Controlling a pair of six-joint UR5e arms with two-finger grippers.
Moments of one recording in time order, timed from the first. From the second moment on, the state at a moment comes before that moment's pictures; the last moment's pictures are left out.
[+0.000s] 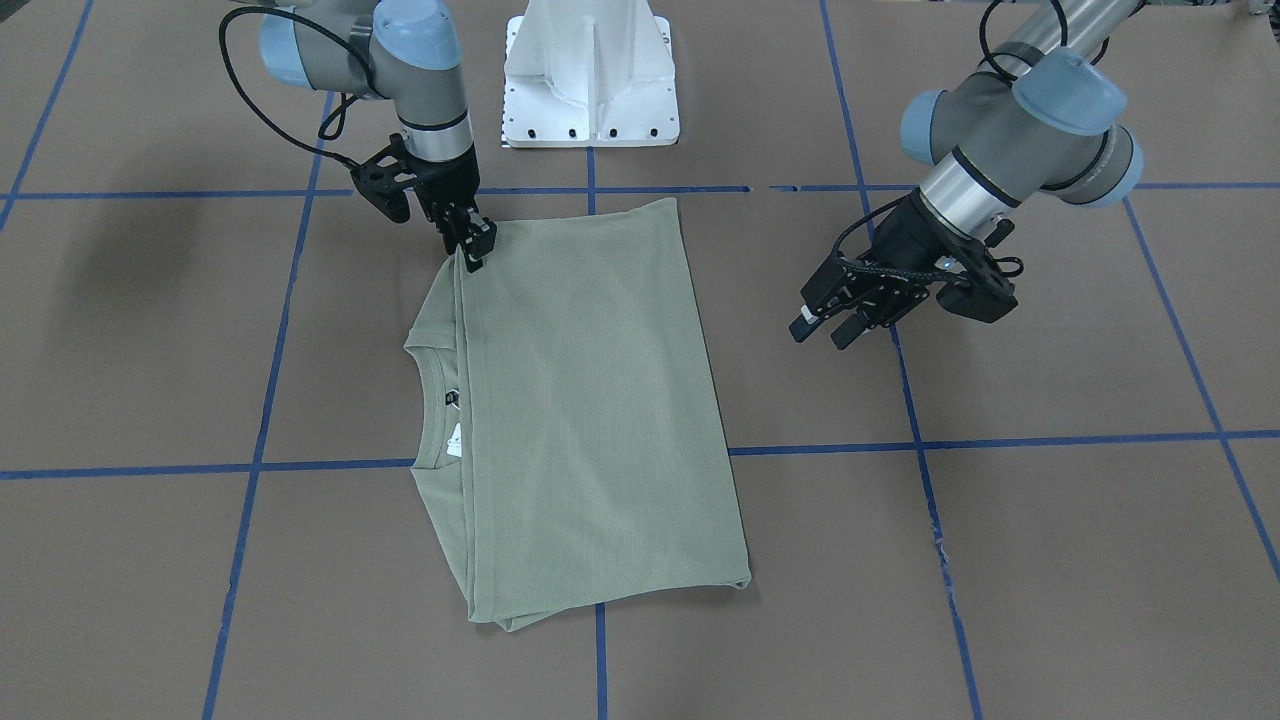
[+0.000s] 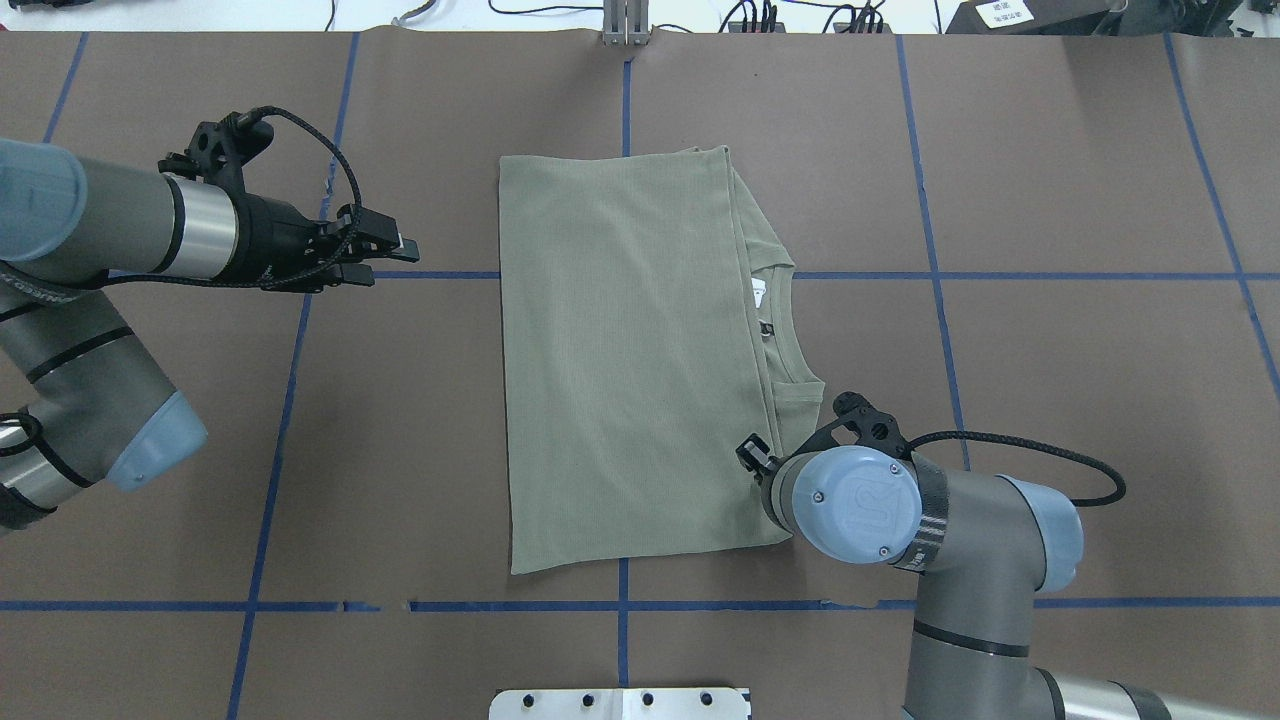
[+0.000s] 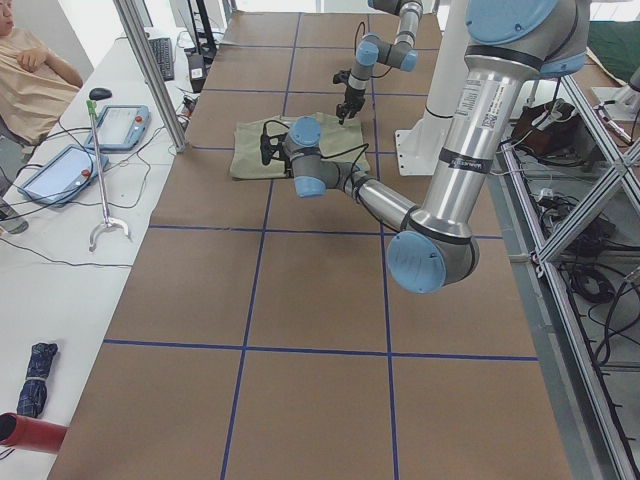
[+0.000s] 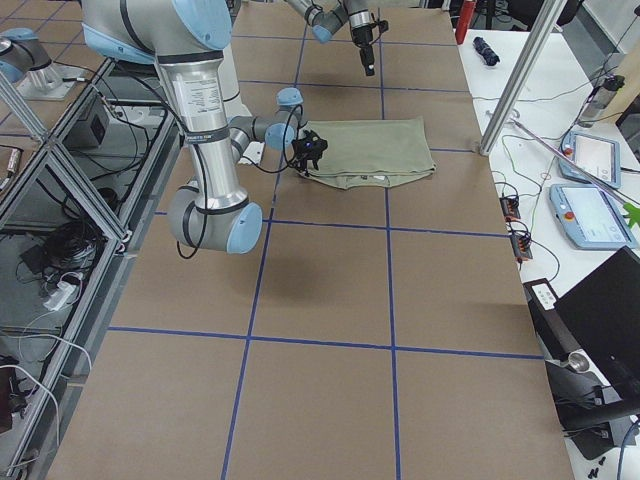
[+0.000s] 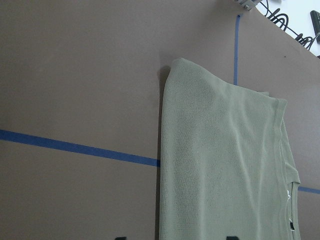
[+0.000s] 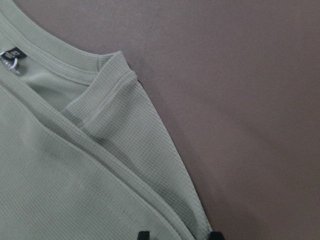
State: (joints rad) left arm -0.80 -1.88 -1.69 -2.48 -2.04 -1.51; right arm 0.28 -1.22 1.90 -1.47 1.55 2.21
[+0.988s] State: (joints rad) left arm -0.81 -1.88 -1.69 -2.48 -2.04 -1.51; right arm 0.25 -1.26 1.93 -1.48 1.55 2.24
